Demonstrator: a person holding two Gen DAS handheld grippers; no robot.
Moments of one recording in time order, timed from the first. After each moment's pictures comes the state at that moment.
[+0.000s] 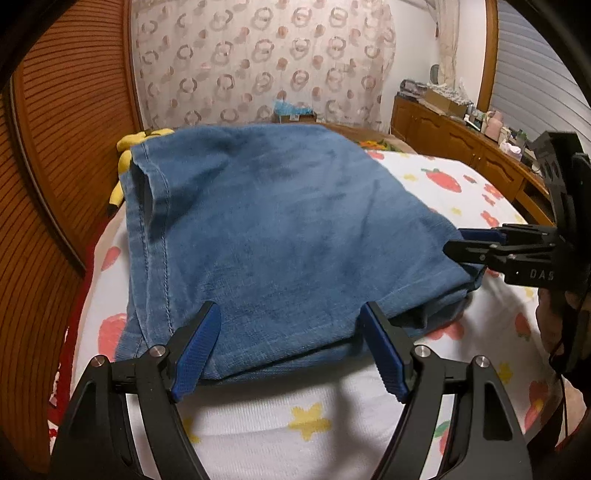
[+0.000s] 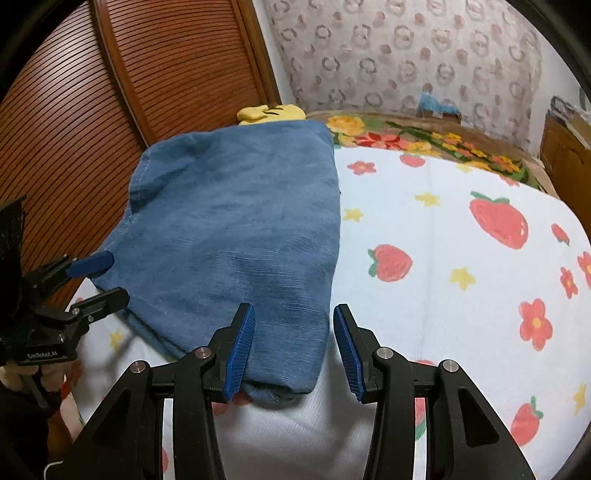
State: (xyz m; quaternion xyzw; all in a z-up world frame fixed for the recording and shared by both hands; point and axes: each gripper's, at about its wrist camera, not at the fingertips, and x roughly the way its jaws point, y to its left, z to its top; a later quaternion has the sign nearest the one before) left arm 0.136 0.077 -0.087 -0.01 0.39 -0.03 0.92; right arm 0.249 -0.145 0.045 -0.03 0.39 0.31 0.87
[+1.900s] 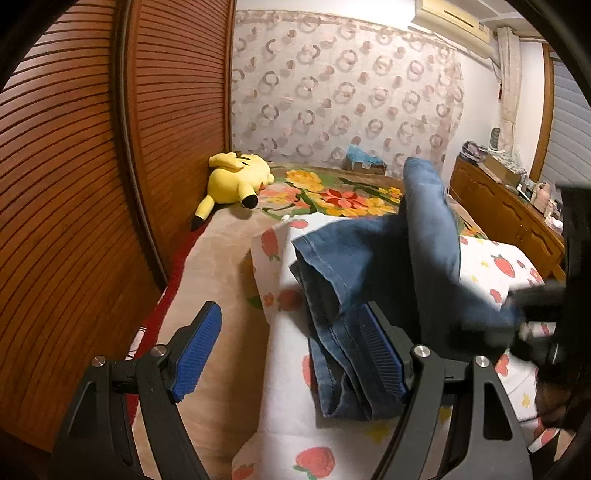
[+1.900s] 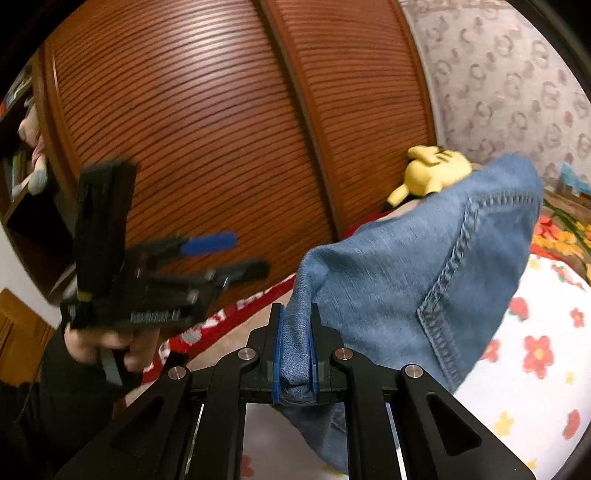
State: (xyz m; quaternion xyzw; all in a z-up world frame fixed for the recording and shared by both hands) left arm 0.095 0.227 -0.020 -0.07 0.32 0.09 0.94; right arm 0.209 -0.008 0.074 -0.06 0.30 0.56 0.77
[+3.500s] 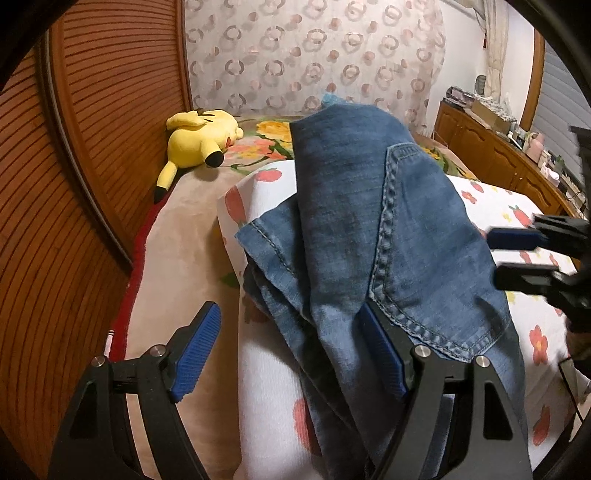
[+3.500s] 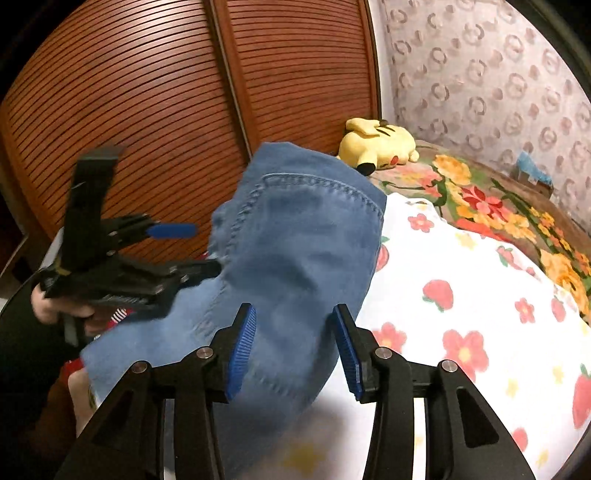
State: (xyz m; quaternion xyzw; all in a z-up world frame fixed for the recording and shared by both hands) left arm 0.181 0.220 -0.086 -0.04 0.41 0.03 0.91; right arm 0.268 -0.004 0.034 -0.12 0.34 0.46 0.81
